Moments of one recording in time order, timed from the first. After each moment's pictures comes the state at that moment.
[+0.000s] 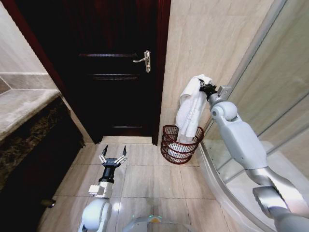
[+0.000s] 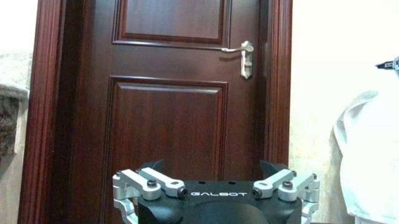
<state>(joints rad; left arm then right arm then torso) 1.67 -1.54 -0.62 -2.09 -0.14 -0.28 0.11 -0.31 1.00 0.15 1.50 0.66 -0.25 0.19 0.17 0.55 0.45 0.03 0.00</state>
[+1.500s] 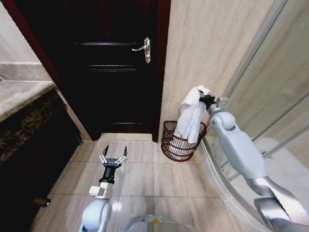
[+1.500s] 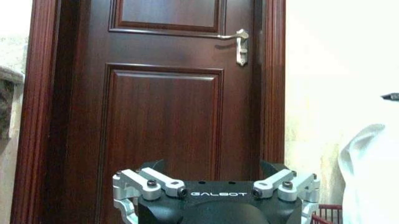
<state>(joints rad) 1.66 -1.54 -0.62 -2.09 -0.13 -0.31 0.12 -0.49 0.99 0.21 1.53 0.65 -0.25 0.18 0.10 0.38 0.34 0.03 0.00</state>
